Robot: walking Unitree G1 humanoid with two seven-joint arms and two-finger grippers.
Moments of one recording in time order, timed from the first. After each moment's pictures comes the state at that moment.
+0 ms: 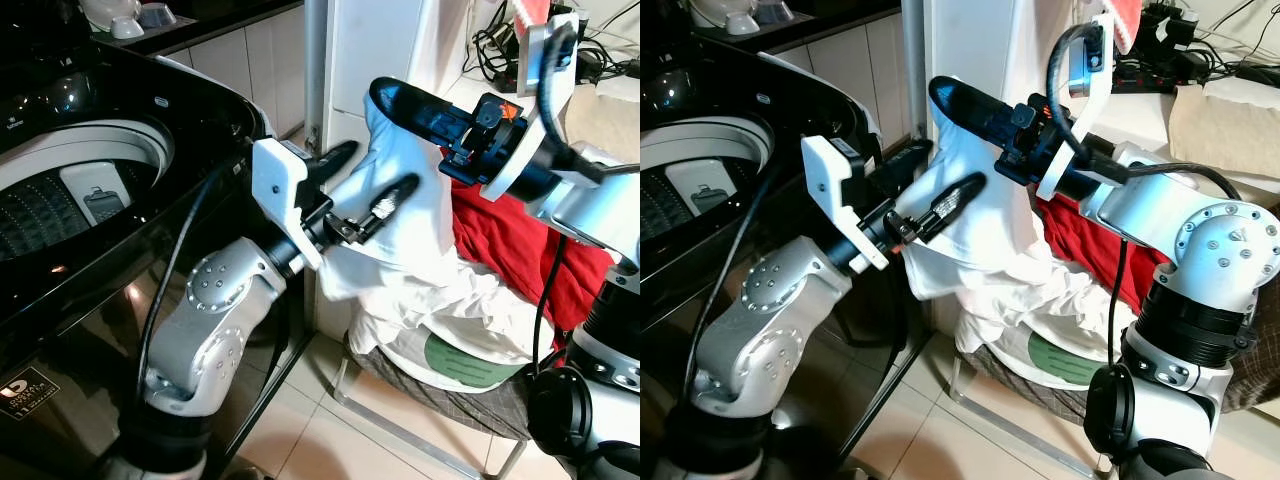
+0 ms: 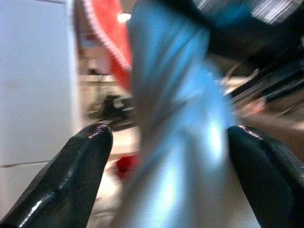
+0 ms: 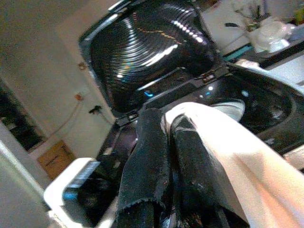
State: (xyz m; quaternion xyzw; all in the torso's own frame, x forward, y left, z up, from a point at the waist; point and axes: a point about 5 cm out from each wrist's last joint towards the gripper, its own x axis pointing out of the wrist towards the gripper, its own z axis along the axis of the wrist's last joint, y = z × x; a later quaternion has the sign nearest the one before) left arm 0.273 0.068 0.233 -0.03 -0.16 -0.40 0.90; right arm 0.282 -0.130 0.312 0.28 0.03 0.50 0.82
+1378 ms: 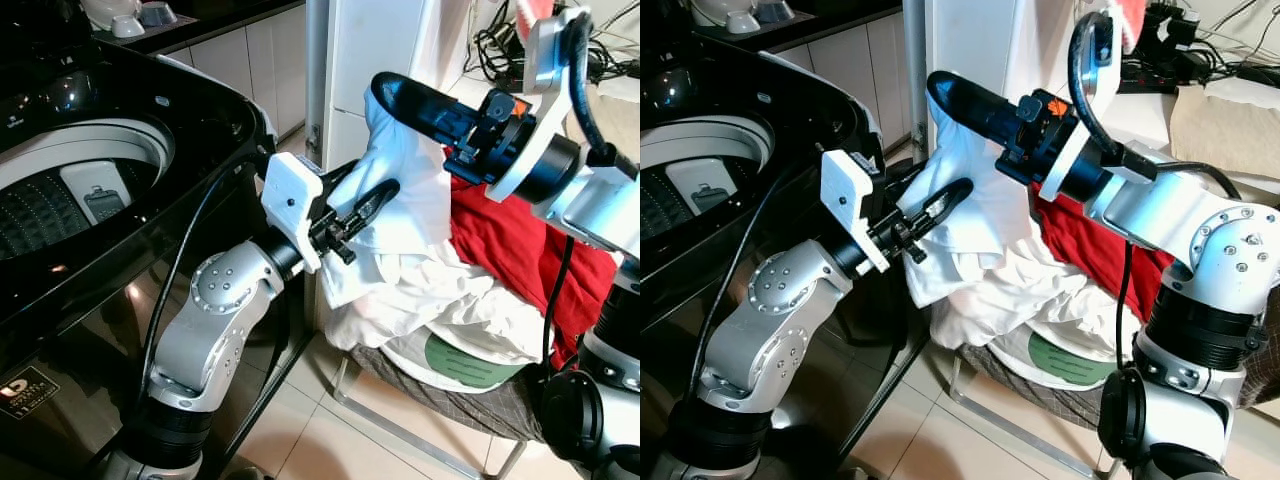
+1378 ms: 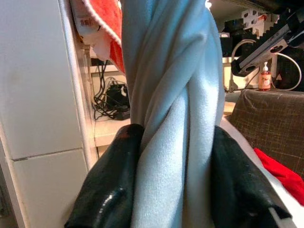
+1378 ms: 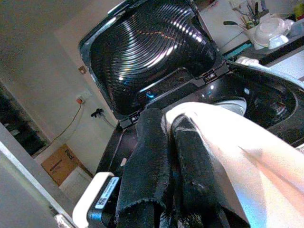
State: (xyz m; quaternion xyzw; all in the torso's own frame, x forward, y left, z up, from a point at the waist) left arm 0.275 0.064 0.224 -0.01 -0.16 -0.41 0.90; right arm 0.277 -0.131 0.316 0.29 0.04 0.49 0.82
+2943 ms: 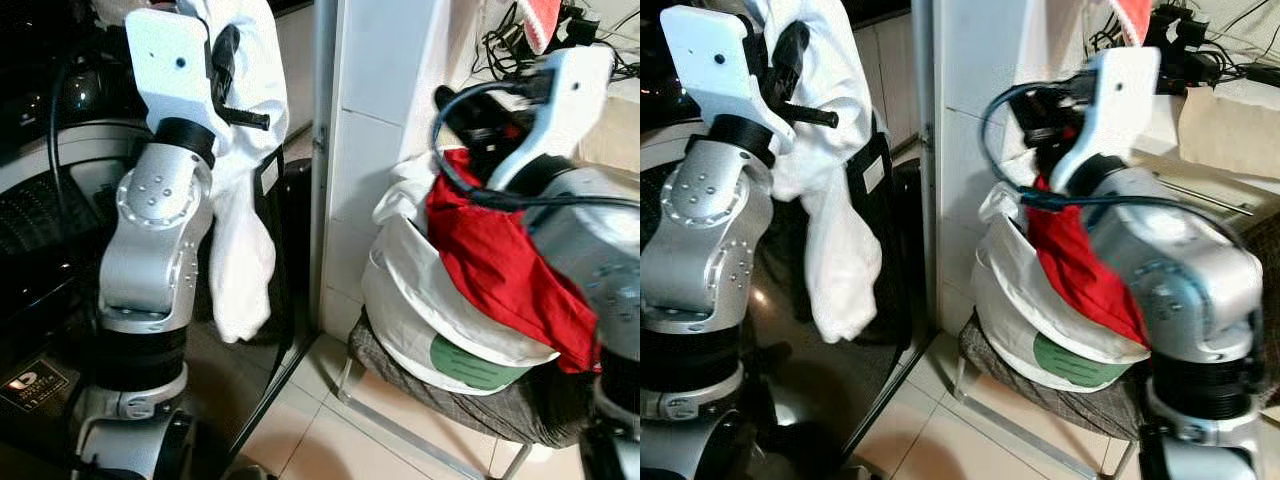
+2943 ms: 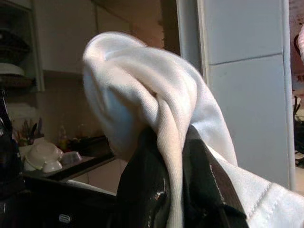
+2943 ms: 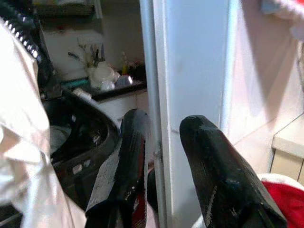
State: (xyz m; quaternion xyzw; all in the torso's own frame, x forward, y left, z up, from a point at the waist) left arm 0.316 0.136 0.303 0.05 -0.24 -0.05 0.97; right arm 0.296 -0.148 0.289 0.05 -0.08 0.17 0.98
